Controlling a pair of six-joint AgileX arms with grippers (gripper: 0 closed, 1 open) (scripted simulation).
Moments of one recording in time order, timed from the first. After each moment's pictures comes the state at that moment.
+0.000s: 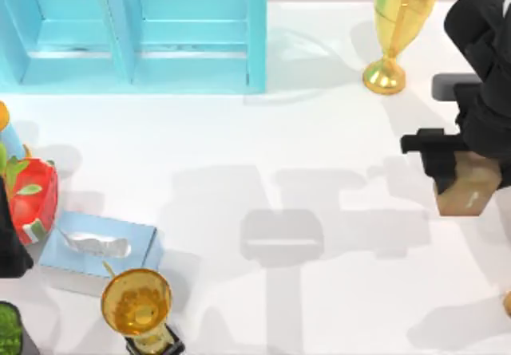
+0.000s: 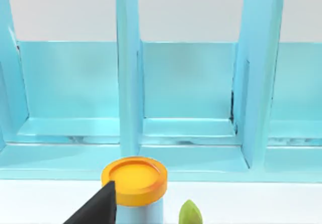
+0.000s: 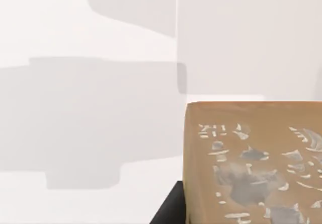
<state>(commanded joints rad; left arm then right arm) 0.00 0.00 0.00 0.00 0.00 0.00 0.28 1.88 1.36 -1.05 0.00 0.30</state>
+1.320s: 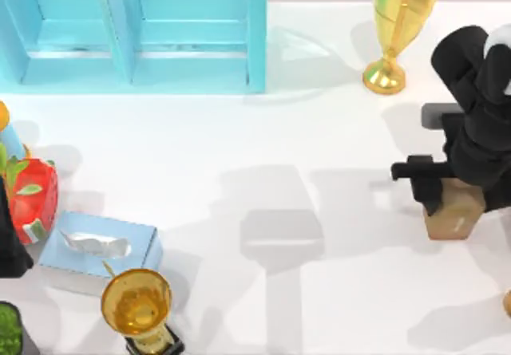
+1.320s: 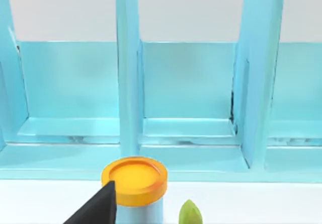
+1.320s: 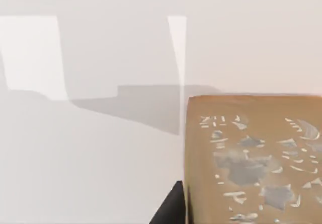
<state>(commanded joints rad) 0.00 0.00 0.00 0.00 0.00 0.00 0.29 1.94 1.25 -0.88 0.00 0.30</state>
